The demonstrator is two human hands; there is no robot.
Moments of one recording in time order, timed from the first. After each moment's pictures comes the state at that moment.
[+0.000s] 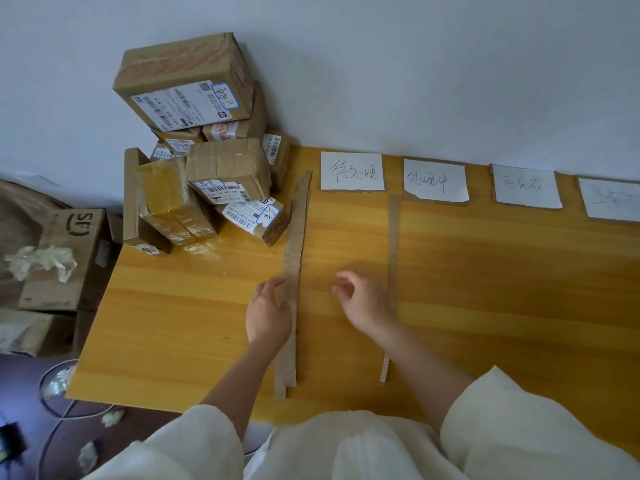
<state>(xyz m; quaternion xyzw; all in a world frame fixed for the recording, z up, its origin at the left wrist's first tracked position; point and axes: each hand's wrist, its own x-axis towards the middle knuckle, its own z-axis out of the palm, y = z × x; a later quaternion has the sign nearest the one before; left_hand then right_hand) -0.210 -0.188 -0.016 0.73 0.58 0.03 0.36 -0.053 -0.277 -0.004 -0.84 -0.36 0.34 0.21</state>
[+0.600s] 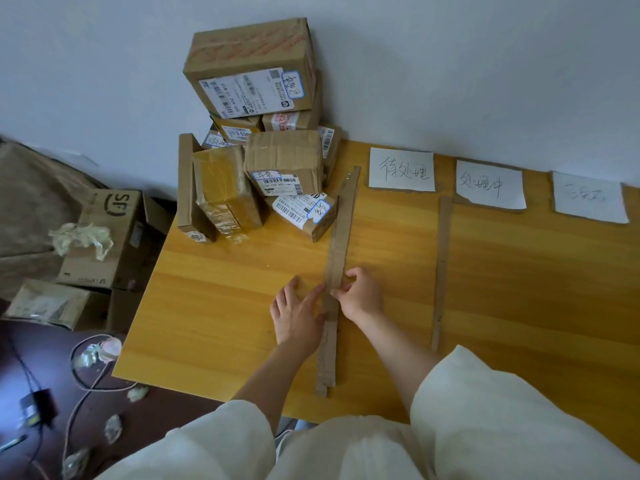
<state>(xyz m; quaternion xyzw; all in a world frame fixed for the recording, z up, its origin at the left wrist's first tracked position) -0.245 -0.177 -0.030 0.81 0.52 -0.12 0.23 -0.119 -0.201 -0.031 -0.88 -0.19 0.40 0.19</state>
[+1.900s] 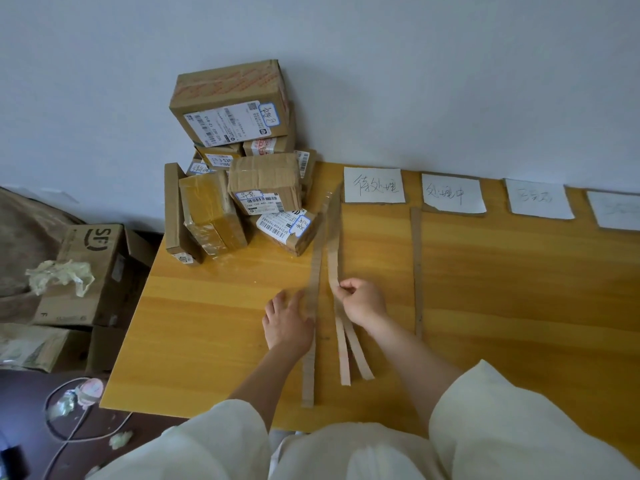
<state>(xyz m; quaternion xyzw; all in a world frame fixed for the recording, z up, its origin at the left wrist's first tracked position) -0.240 -0.173 -0.019 0.78 0.55 -0.11 0.29 -0.102 -0.229 0.005 -0.85 -0.19 0.40 0.27</state>
